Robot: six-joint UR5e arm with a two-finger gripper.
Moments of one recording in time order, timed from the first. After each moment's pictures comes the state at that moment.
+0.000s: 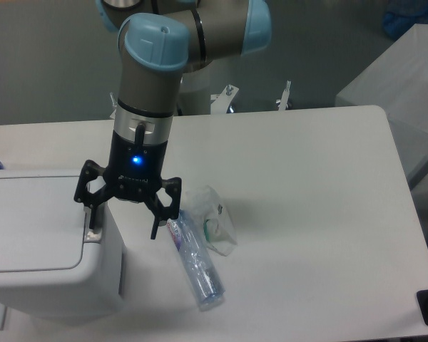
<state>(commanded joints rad) 2.26 -1.81 -1.54 -0.84 1.19 0.20</state>
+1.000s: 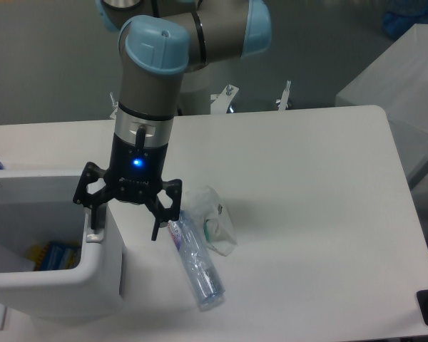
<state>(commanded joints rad) 2.26 -1.81 -1.52 -0.84 1.19 0.19</state>
